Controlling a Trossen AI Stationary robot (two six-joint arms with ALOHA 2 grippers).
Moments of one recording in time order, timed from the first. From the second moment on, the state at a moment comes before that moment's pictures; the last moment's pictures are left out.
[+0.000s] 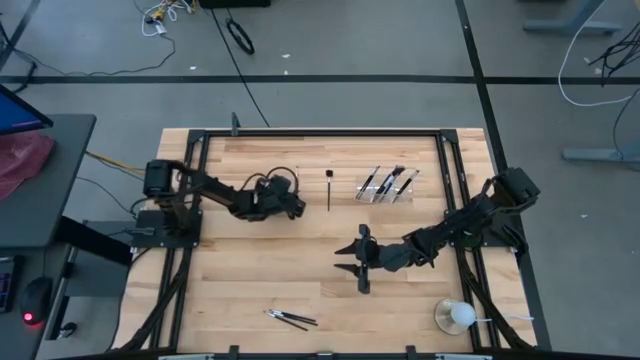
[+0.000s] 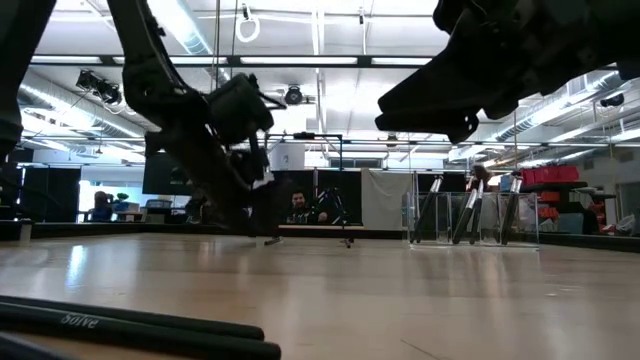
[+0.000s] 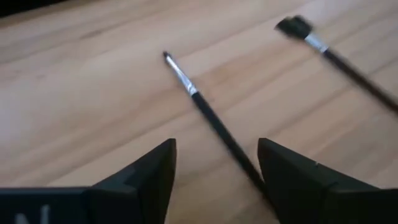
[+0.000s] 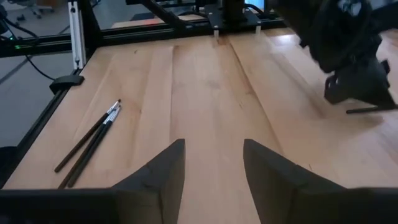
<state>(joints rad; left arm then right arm) 0.09 1.81 0.65 0.31 -0.68 -0.69 0.46 1.65 0.66 0.59 0.44 0.27</state>
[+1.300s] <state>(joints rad) -0.12 1.70 0.64 0.18 -0.53 -0.61 0.47 1.64 0.66 0.33 0.49 0.48</state>
